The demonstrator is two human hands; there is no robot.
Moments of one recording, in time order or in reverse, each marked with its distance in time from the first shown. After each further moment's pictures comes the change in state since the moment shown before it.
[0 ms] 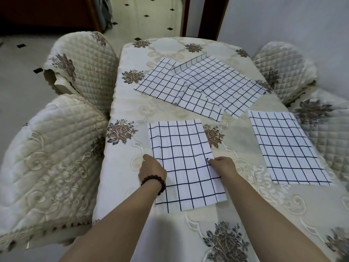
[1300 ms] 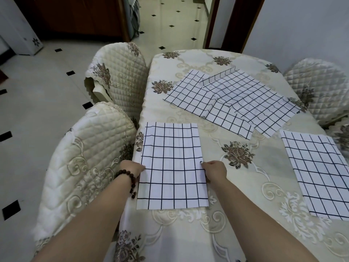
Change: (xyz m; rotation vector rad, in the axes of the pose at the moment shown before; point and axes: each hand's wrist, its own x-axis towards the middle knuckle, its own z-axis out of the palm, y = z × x) left_hand 0.102 -0.081 -0.113 -0.304 -0.047 -0.242; right_hand -0.007 -0.053 0.119 -0.087 -0.086 -0.072
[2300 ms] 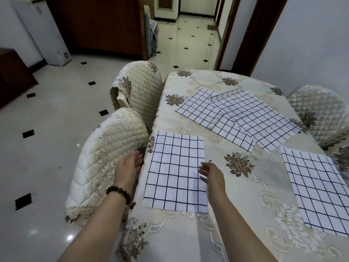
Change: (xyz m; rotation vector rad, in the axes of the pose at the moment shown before) left_hand -0.104 -0.019 -0.049 -0.854 0.115 0.263; right_hand -0.097 -0.028 -0.014 0.530 -0.117 -0.048
